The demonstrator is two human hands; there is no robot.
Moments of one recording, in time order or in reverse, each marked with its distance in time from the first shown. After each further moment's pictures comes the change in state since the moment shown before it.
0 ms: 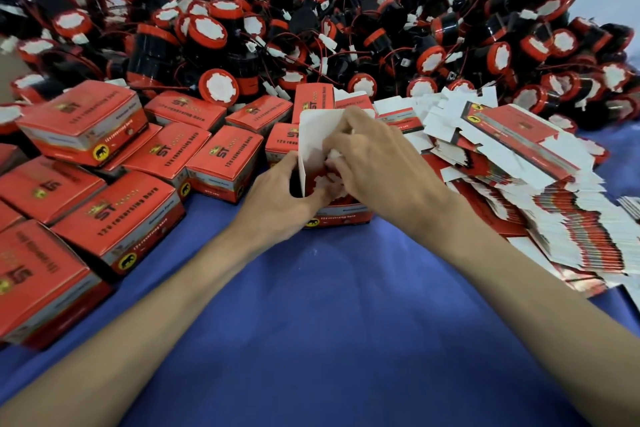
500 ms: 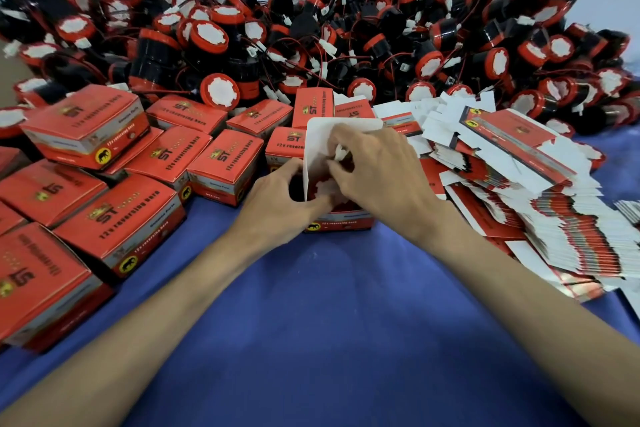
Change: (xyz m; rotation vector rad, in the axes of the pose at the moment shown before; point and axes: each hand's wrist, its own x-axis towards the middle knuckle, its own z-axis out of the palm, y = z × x) left_hand -0.001 0.003 0.000 -0.005 0.010 -0.037; right_hand -0.003 0.000 0.009 0.089 0.163 0.143
